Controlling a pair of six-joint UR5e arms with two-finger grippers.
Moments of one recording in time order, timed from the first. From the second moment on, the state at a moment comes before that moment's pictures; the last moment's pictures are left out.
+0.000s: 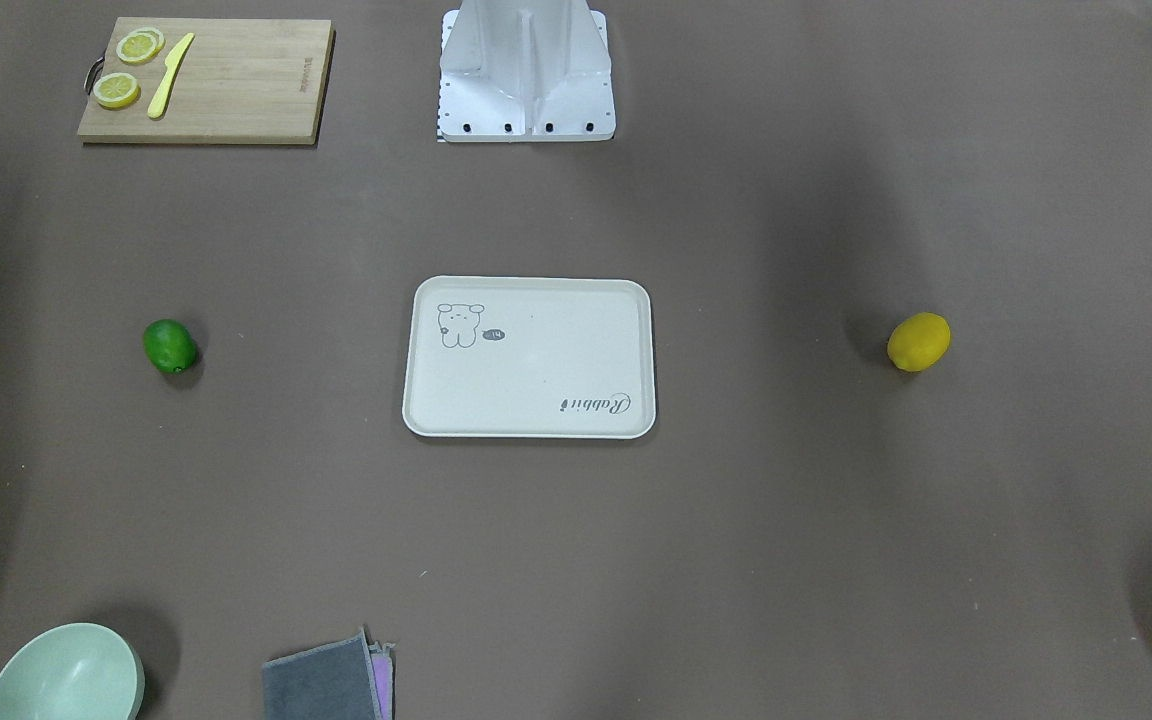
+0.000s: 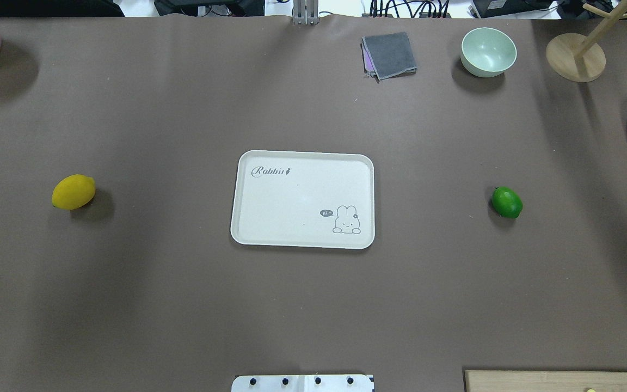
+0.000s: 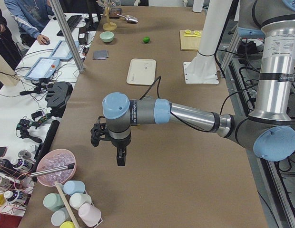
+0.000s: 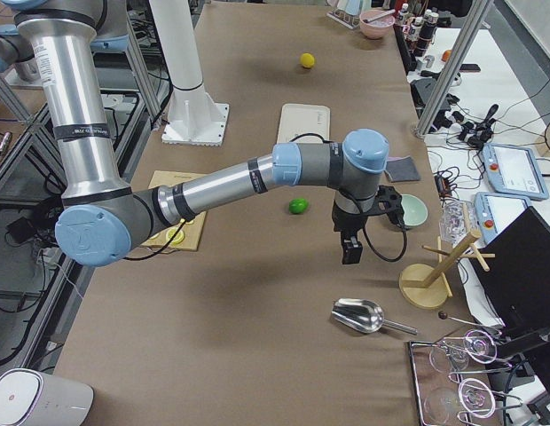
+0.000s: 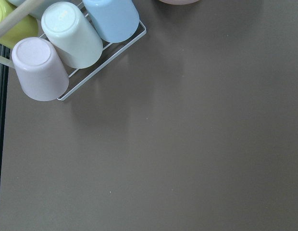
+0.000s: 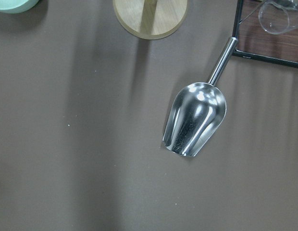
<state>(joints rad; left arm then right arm) -1.70 -1.61 -1.77 -1.30 -2.30 0.06 1.58 -1.38 1.79 -1.93 2.27 -0.15</state>
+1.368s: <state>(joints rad) -1.20 -1.61 -1.95 -1.50 -2.37 -0.46 1.13 -1.40 2.18 -2.15 2.25 0.29</state>
